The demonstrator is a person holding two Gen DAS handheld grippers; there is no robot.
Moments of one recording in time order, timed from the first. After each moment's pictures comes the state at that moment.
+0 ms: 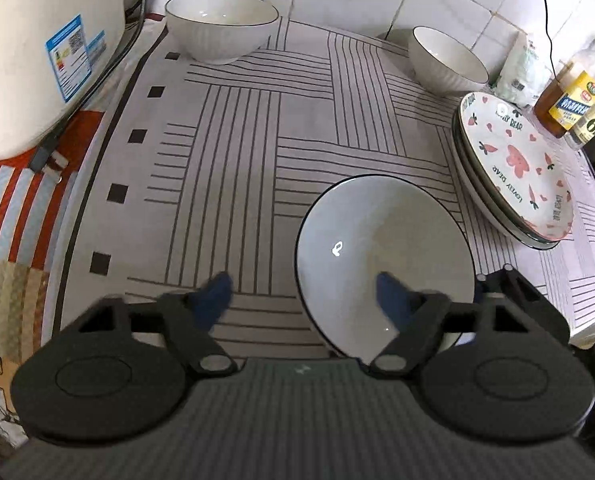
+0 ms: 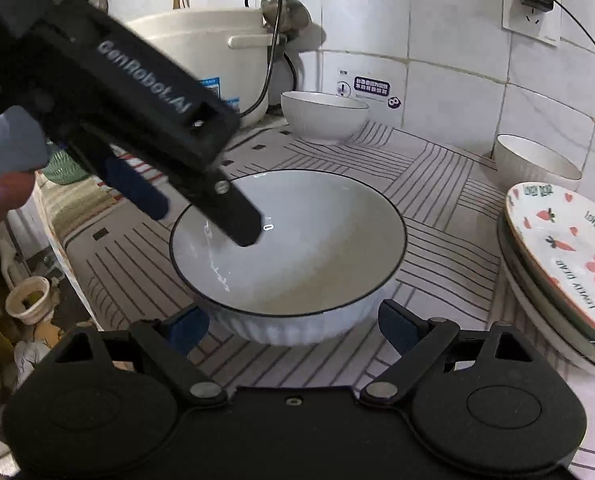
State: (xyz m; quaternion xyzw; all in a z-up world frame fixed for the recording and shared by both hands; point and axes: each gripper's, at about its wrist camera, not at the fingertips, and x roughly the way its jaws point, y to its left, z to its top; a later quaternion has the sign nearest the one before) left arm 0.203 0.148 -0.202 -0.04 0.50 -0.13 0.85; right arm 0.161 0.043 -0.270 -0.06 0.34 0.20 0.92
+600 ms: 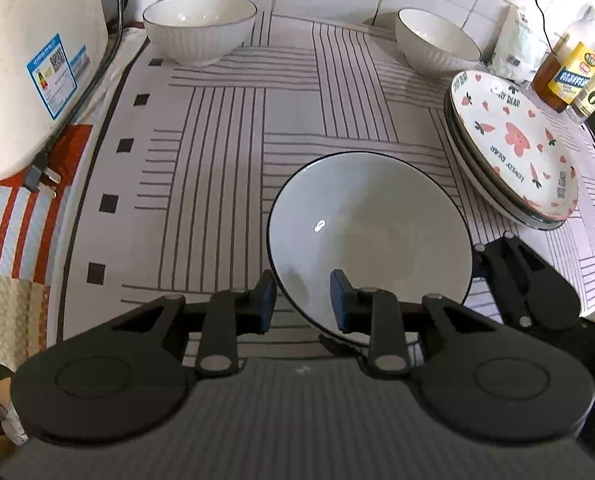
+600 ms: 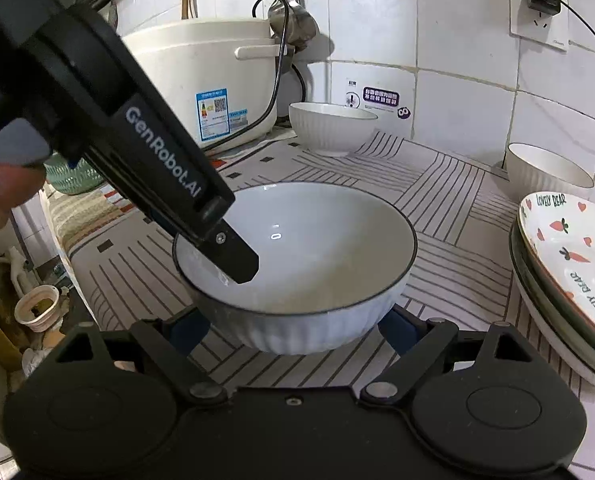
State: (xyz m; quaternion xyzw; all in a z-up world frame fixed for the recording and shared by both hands) left arm 0.204 0.136 -0.200 0.00 0.50 -0.13 0.85; right arm 0.167 0.043 -0.266 -0.06 0.32 0.22 0.92
